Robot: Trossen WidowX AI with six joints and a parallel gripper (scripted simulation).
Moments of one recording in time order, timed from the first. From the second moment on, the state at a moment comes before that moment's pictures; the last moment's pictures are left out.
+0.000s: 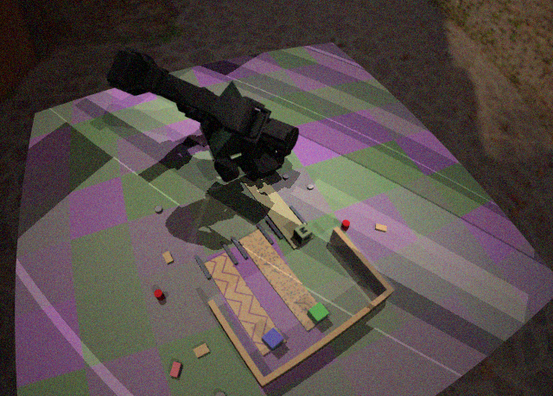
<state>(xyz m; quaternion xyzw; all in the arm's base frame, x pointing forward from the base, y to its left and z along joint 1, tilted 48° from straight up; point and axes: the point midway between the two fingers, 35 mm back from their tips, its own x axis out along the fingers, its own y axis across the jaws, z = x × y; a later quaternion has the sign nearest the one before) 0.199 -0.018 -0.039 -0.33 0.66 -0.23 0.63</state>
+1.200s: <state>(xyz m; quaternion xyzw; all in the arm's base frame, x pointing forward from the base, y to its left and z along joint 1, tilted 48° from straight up) 0.264 0.028 -0.012 -0.34 0.67 -0.22 0.62</state>
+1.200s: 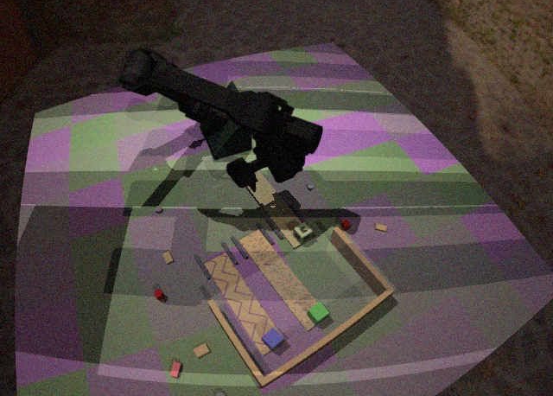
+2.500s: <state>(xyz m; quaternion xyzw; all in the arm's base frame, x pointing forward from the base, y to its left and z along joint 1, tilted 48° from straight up) 0.402 0.050 -0.016 -0.33 0.67 -0.22 0.63</state>
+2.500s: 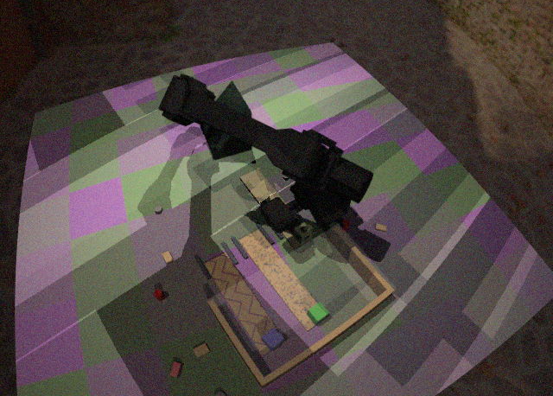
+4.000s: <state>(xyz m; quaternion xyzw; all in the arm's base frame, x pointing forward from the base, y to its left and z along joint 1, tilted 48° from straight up) 0.405 0.011 -0.053 -0.34 0.67 -0.22 0.62</state>
